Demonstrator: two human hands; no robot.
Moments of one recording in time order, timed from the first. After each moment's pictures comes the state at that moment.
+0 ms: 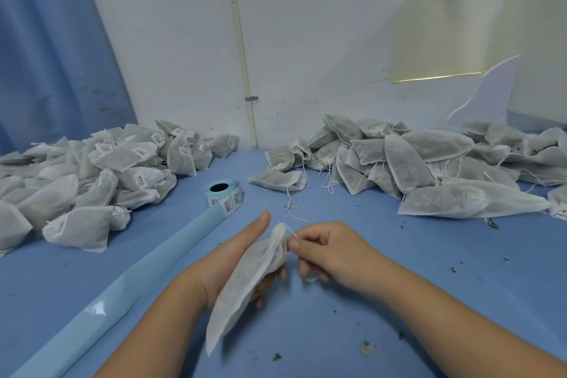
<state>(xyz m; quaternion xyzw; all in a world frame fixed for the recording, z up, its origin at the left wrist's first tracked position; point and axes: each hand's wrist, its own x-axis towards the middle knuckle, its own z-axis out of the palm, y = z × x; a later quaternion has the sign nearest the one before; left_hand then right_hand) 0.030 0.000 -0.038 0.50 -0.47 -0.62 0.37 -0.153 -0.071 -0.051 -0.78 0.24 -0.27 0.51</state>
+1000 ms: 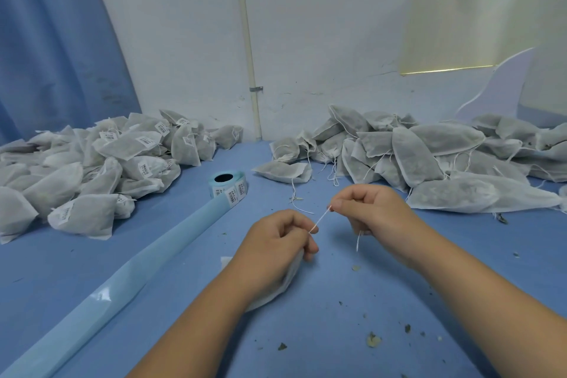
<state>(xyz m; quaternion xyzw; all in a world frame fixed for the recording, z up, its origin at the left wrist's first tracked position) -0.018 -0.001 -0.044 0.58 -0.53 -0.36 0.50 -0.182 -0.096 -0.030 -0.70 0.31 -0.39 0.50</state>
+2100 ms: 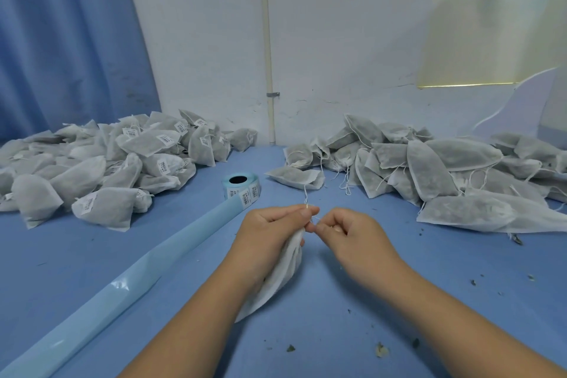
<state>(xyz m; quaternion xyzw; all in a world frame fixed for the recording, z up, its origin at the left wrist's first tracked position) -0.003 0.003 -0.033 0.50 -0.46 -0.40 0.62 -0.143 -0.070 -0.047 -0.78 0.37 -0.38 0.34</state>
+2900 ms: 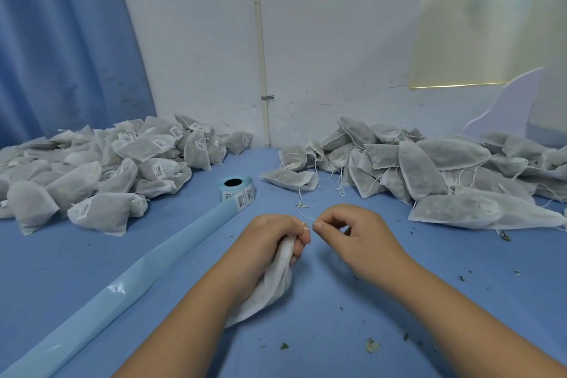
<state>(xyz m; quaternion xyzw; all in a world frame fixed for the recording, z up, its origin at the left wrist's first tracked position) -0.002 0.006 -0.030 0.50 -0.50 -0.46 0.54 -0.160 -0.070 -0.038 -0.82 0.31 -0.41 0.26</state>
